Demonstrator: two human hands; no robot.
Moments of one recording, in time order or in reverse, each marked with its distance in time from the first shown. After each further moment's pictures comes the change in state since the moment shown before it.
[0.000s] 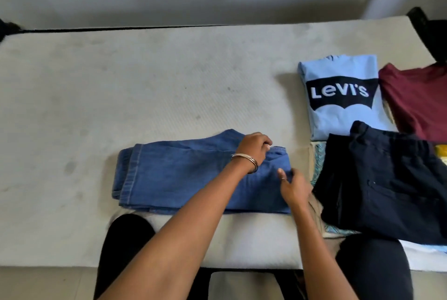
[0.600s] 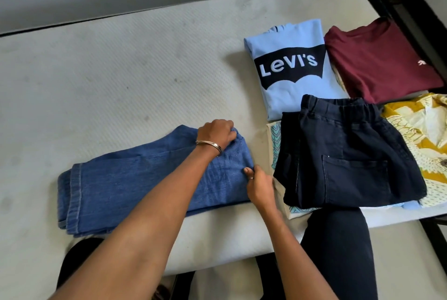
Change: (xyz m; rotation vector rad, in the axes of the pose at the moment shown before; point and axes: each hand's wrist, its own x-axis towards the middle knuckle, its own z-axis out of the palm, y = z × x) left_hand 0.058 0.011 0.046 0.632 -0.089 0.054; right_hand 0.002 0.039 -0.008 -0.061 -0.121 0.022
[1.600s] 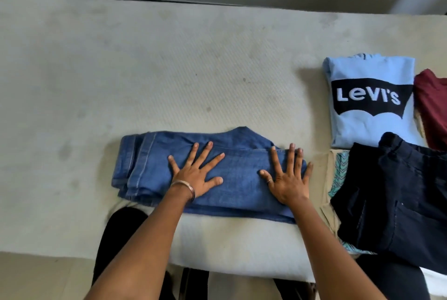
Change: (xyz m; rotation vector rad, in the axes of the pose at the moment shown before) left_hand -0.140 -0.175 0.050 -0.034 -0.286 -0.209; right_hand 0.048 -0.041 0.039 -0.852 -0.109 -0.323
